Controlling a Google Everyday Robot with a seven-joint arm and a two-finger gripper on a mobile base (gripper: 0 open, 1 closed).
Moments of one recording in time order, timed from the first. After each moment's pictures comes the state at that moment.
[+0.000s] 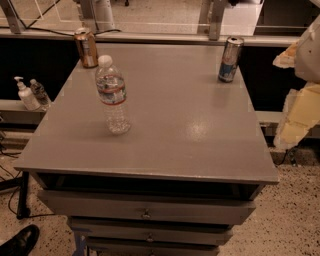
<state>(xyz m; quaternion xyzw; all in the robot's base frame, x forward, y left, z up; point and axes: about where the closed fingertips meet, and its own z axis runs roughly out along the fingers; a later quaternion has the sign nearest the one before) 0.438 -0.217 0.976 -0.60 0.78 -0.03 0.16</state>
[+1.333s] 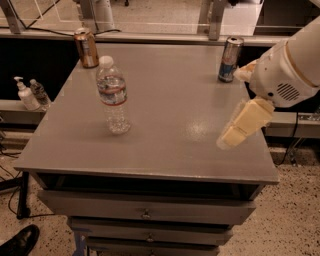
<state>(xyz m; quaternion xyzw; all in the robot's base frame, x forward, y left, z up) 0.459 -0.144 0.943 -0.56 0.78 0.08 0.27</state>
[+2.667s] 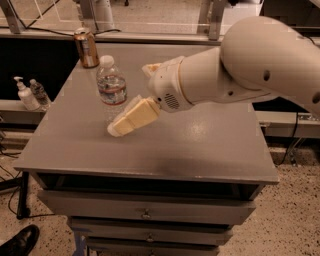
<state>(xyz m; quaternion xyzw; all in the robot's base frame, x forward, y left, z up) 0.500 0.065 0.939 -0.54 0.67 0.25 0.44</state>
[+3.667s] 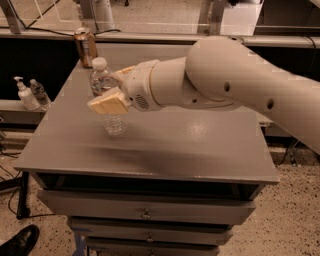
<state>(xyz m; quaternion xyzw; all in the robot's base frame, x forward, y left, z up) 0.527 0.119 0.935 -0.51 0.66 0.26 0.49</state>
